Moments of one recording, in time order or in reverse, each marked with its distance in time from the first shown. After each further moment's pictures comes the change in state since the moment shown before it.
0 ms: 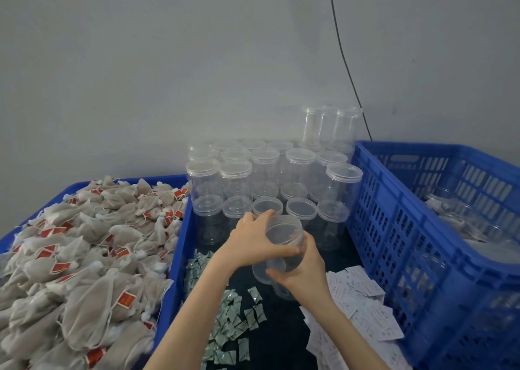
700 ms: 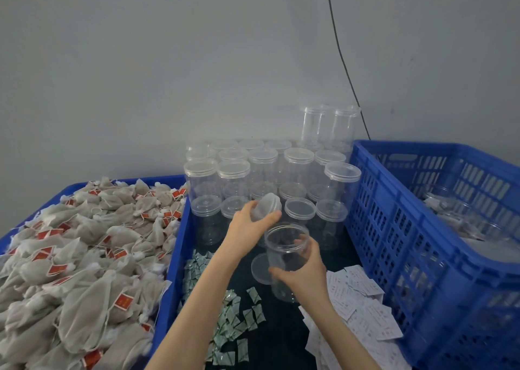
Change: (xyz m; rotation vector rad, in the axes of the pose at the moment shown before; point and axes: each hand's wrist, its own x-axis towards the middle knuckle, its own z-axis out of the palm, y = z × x) left_hand 0.032 -0.019 0.010 -0.514 0.198 -0.143; right_hand 0.001 0.016 0.003 0.102 0.094 0.056
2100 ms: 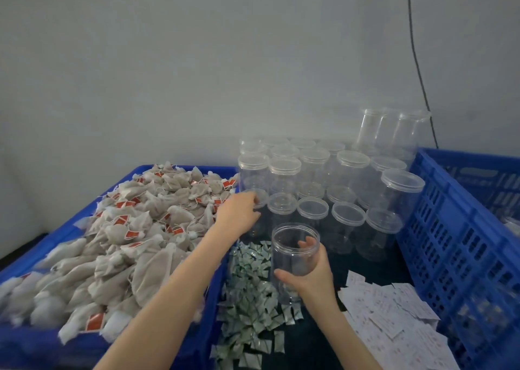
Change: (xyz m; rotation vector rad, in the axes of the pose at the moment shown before) left_hand -0.003 -0.019 -0.097 0.788 0.220 0.073; right_hand -0.017 -0.010 0.053 0.130 -0.217 -0.075
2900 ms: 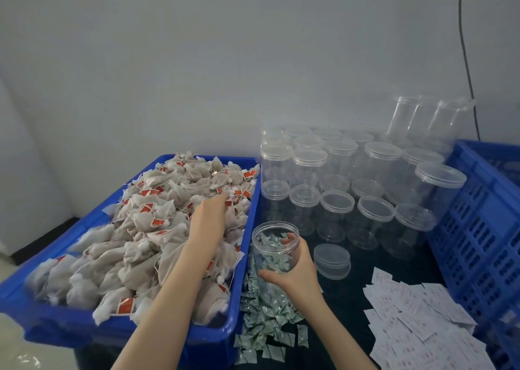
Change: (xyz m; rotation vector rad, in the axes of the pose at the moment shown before) left_hand -0.038 -0.089 0.000 0.069 0.259 -0.190; right_hand -0.007 0.001 0.061 -0.046 -0.214 0.059
